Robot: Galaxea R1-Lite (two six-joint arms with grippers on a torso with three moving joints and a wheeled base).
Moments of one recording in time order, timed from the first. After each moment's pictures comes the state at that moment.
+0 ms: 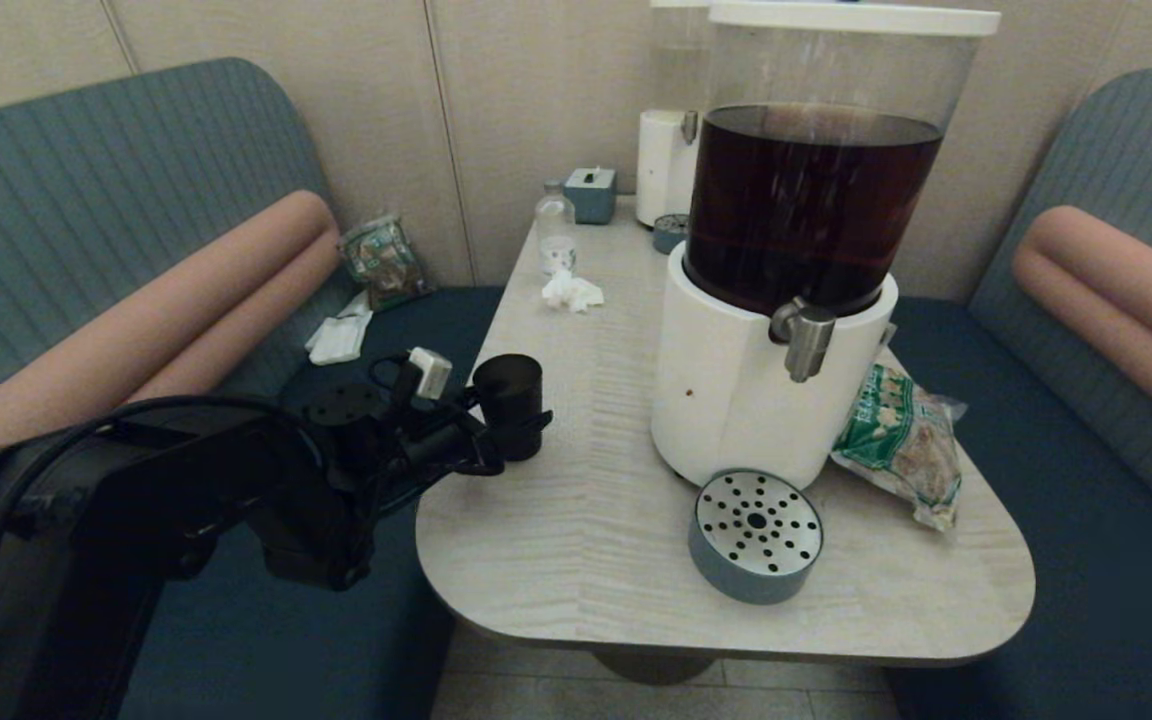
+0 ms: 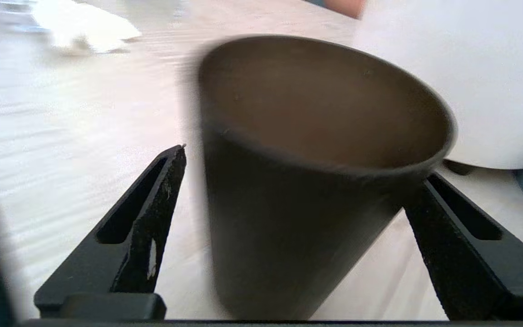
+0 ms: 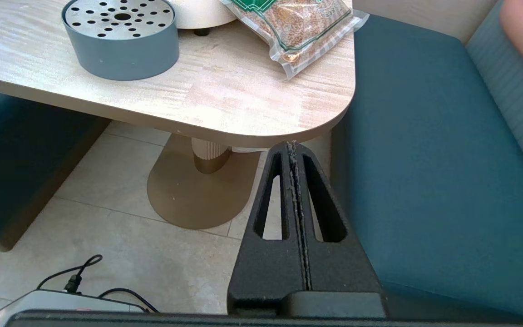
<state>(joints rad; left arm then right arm) -0.19 2.43 -1.06 -1.52 -0.62 -0.11 0.00 0.00 -0.01 0.05 0.05 -0.11</state>
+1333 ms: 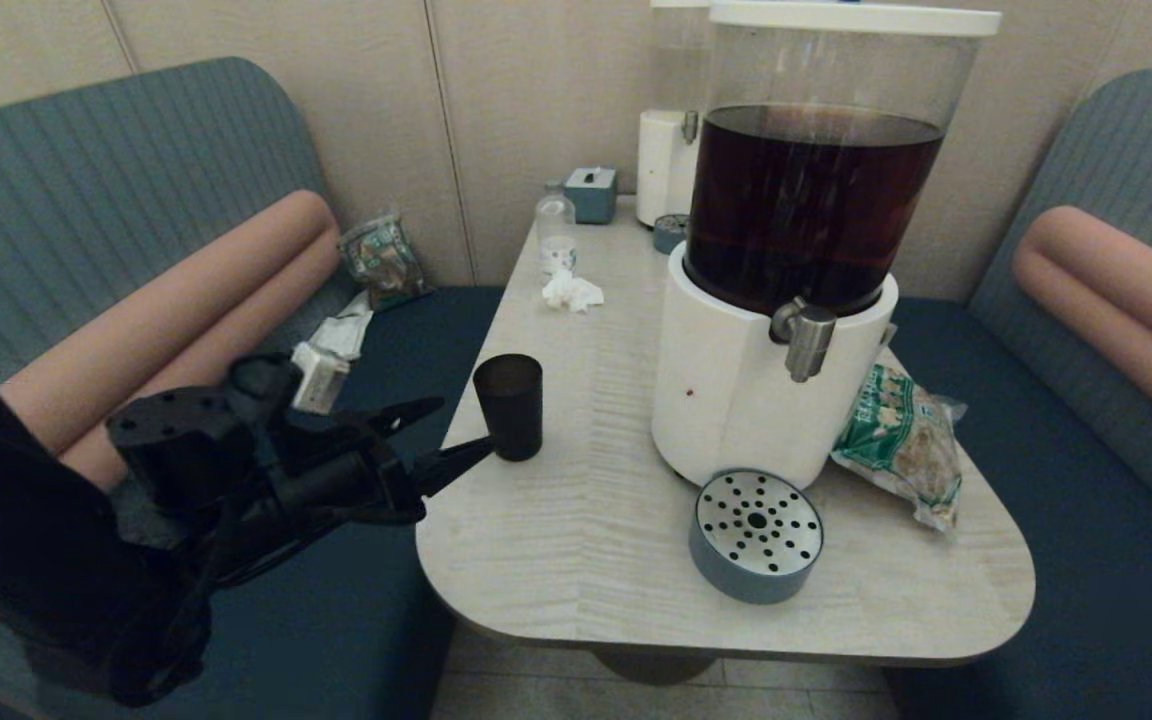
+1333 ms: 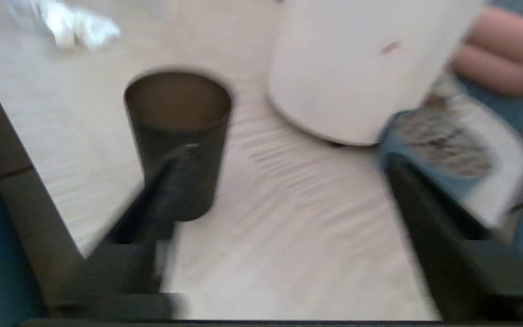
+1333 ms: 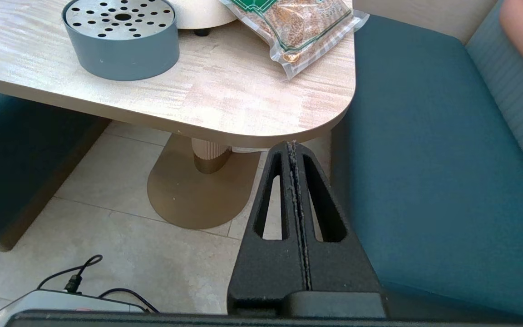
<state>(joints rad) -0.16 1.93 -0.48 -1.52 -0.65 -0.10 0.00 0.00 -0.01 0.05 0.05 -0.11</state>
